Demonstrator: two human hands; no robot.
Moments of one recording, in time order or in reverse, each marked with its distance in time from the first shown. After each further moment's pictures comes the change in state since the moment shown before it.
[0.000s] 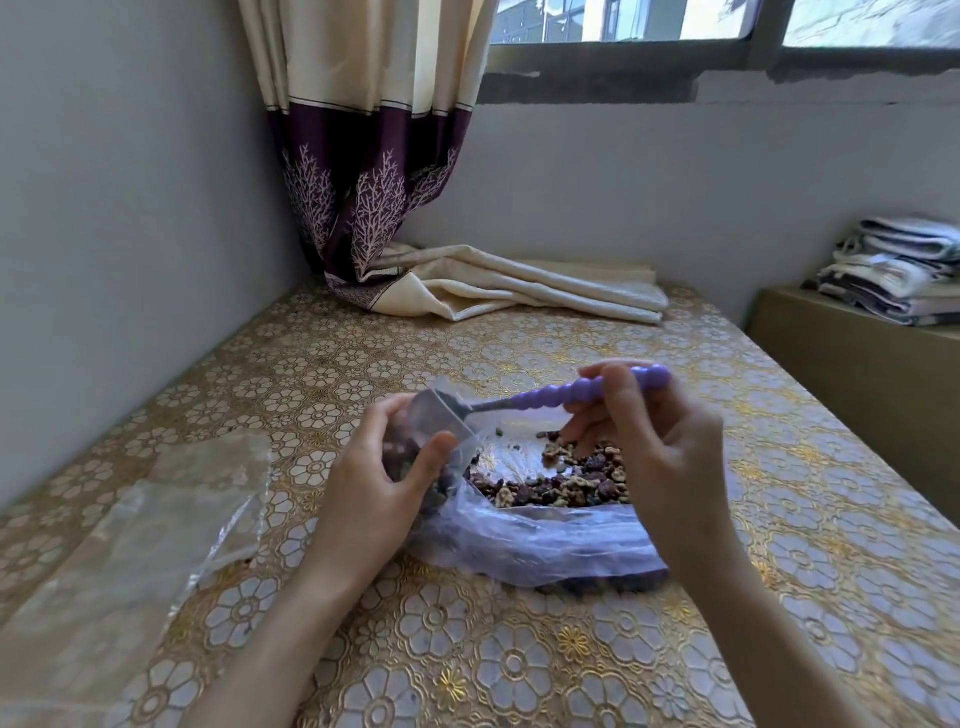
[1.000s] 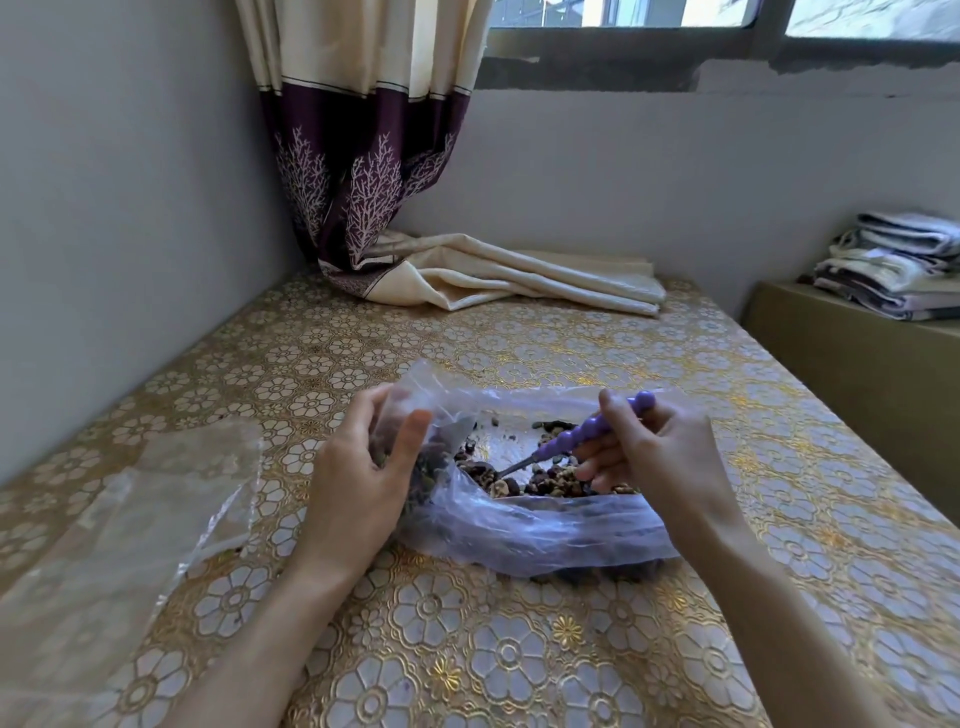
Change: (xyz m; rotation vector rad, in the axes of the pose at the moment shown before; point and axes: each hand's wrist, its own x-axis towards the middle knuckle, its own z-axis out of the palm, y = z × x) left_hand -0.001 0.001 0.001 0.007 0.112 0.048; right_hand 0.003 0.021 -0.023 -0.144 -0.036 0.382
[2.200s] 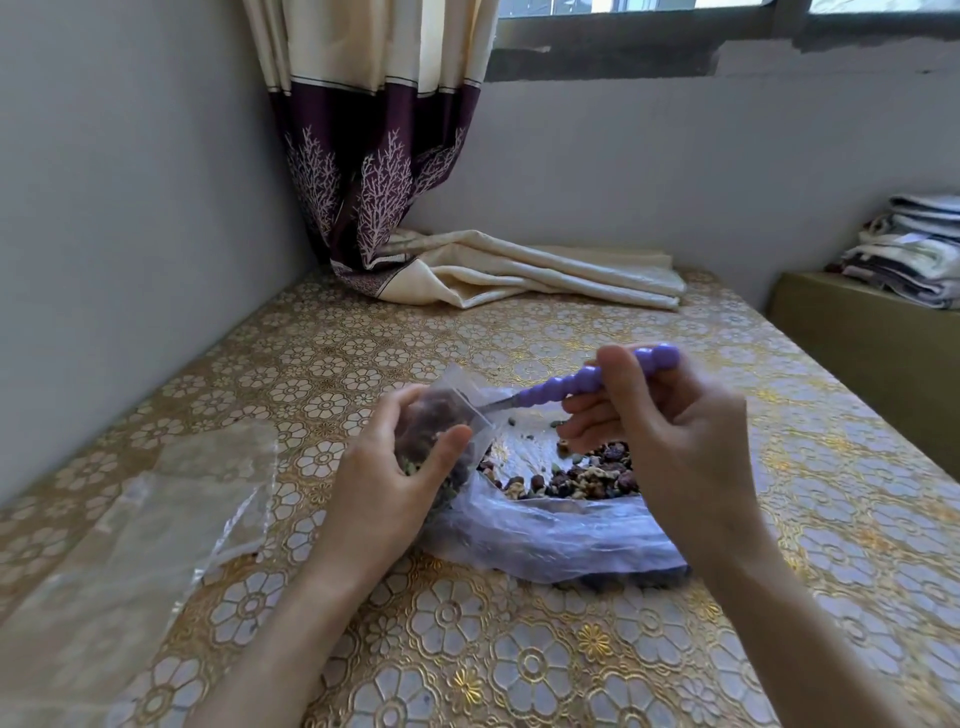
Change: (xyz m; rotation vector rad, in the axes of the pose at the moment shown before) left_hand 0.001 -0.003 0.000 -0.018 -0.128 -0.043; right_hand -0.015 -0.030 0.029 0.137 0.009 -0.360
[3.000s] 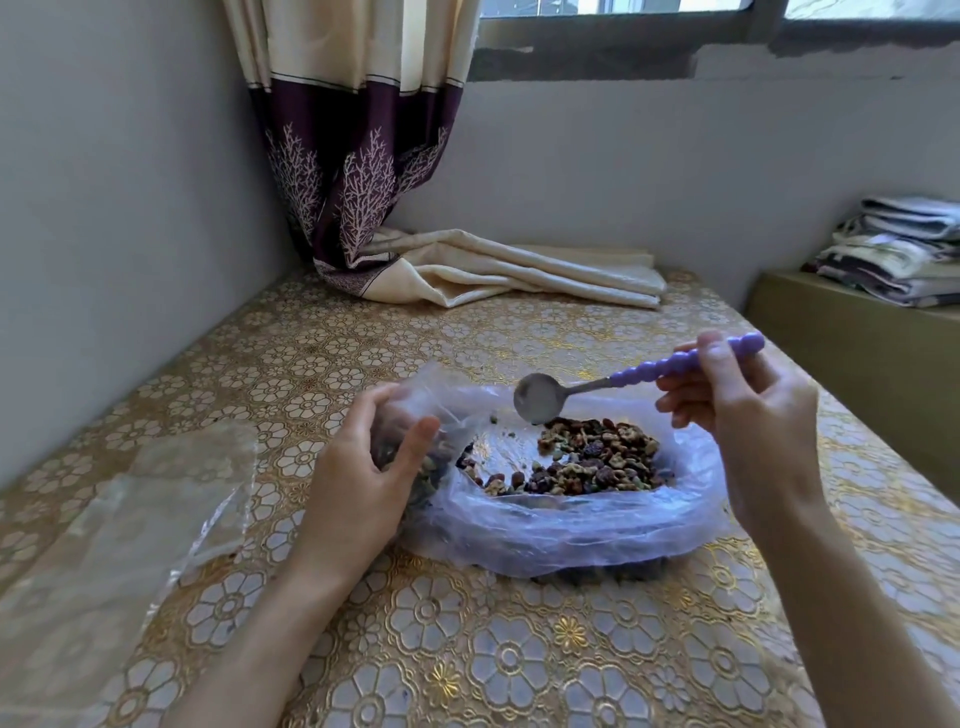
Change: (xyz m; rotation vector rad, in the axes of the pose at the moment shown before) left_hand 0.000 -0.004 0.002 0.022 0.042 0.013; right_hand 0.022 0.021 -0.065 -0.121 0.249 0.075
